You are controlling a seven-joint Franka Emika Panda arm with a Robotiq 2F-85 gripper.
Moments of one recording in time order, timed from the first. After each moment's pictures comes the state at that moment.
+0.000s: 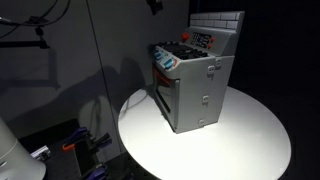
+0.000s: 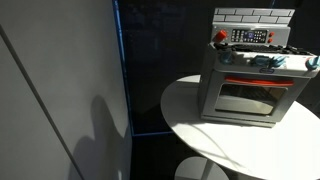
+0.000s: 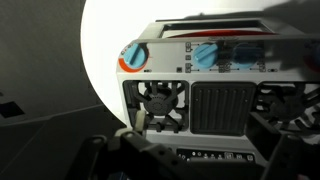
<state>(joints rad) 0.01 -0.16 0.13 -1.86 -0.27 1.87 0.66</state>
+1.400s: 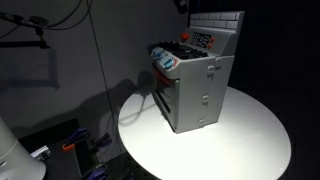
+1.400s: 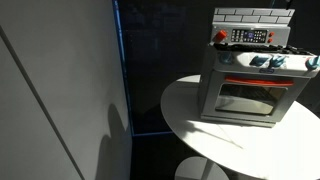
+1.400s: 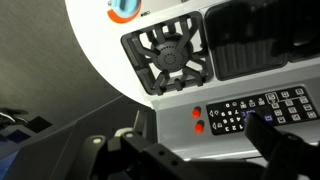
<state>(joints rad) -0.02 -0.01 0.05 -1.75 -0.33 2.00 0.87</state>
